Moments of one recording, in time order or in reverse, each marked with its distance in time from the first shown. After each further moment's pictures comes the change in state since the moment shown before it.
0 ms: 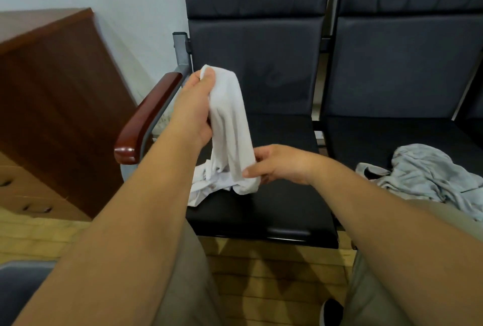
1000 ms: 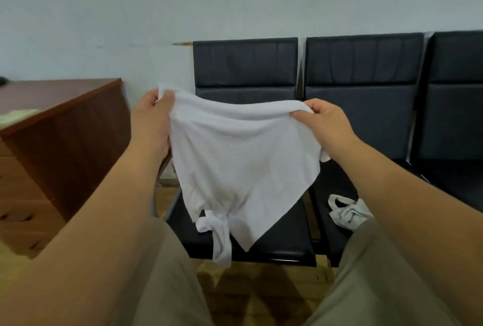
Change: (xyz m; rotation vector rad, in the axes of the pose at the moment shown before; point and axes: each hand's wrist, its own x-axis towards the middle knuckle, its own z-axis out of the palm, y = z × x) left_hand -0.081 0.110 -0.045 0.112 0.093 0.453; right_hand -0.171 -0.109 -0.059 0.006 0.986 -0.336
